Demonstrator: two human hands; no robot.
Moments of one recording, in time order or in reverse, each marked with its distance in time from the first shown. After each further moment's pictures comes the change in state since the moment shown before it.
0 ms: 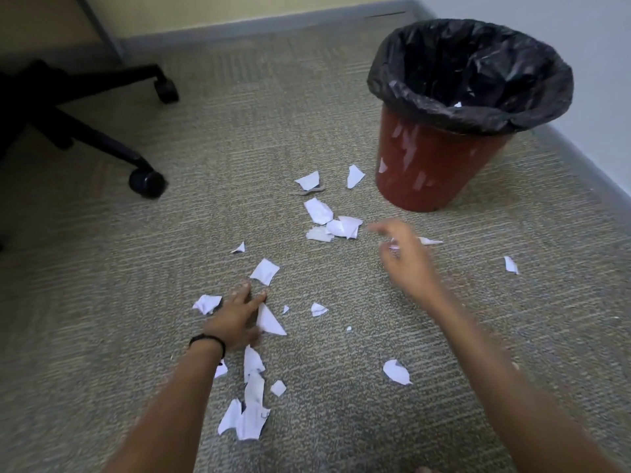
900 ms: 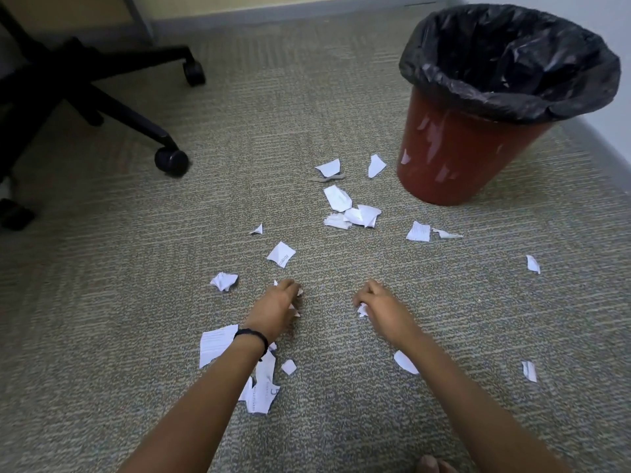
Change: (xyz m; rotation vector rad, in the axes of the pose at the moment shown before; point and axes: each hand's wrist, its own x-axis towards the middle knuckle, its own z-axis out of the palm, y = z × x) left_hand -0.009 0.046 0.026 -0.082 0.270 0.104; right_hand -0.067 0.047 0.097 -0.277 -0.478 0.040
